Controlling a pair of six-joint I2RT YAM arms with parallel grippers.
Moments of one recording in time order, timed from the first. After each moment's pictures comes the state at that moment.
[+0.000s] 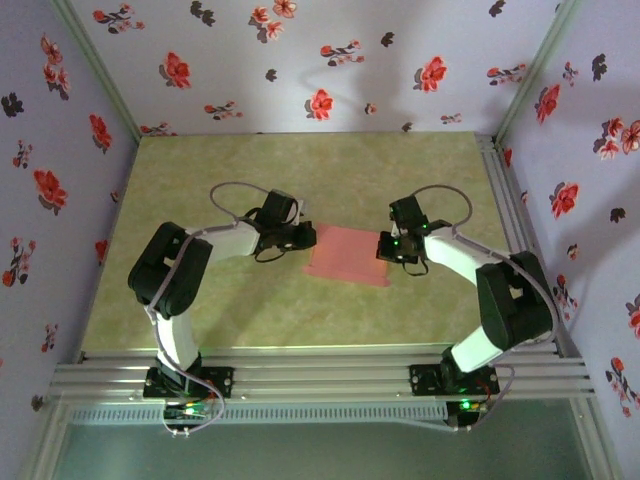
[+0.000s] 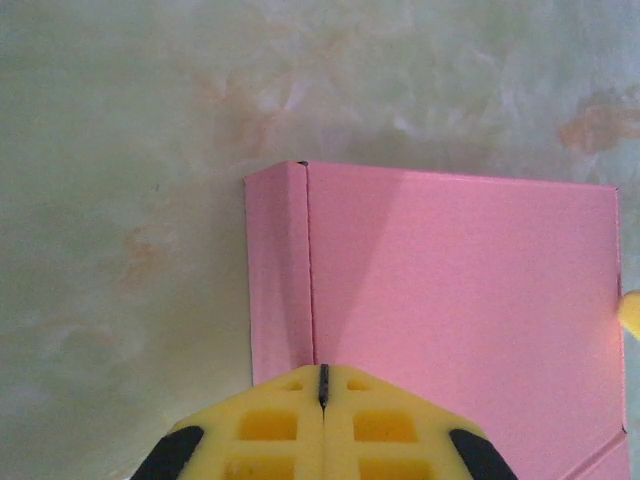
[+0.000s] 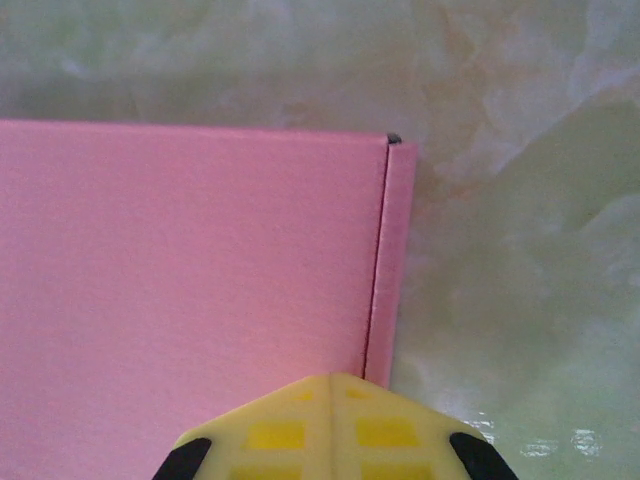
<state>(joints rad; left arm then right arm) -0.59 1.86 1.05 -0.05 0.35 -0.58 0.38 1.55 0.86 -0.44 -0.14 0.51</state>
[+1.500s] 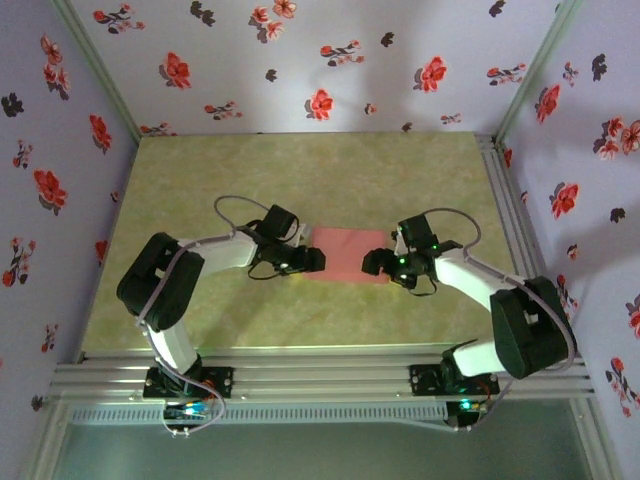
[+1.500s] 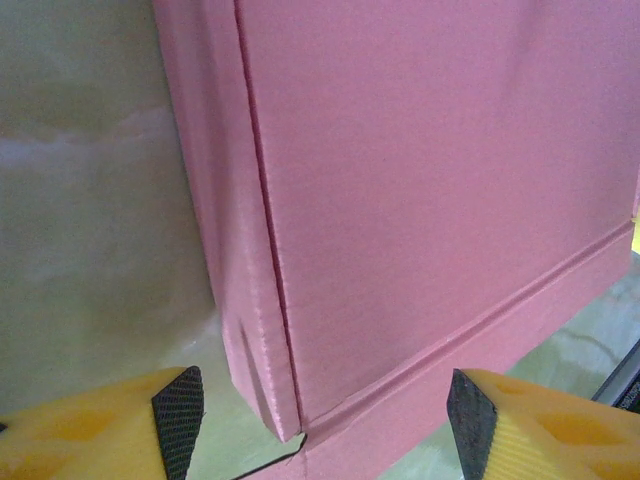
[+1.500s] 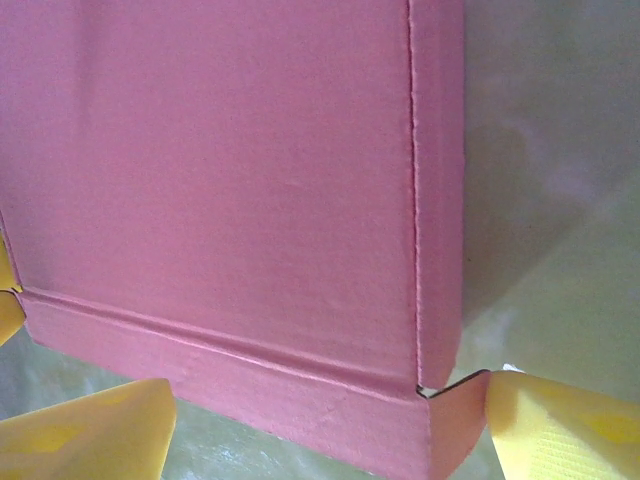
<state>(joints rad) -0.65 1.76 0.96 -0.26 0.47 -0.58 0.37 1.40 0.68 -0.40 -0.39 0.62</state>
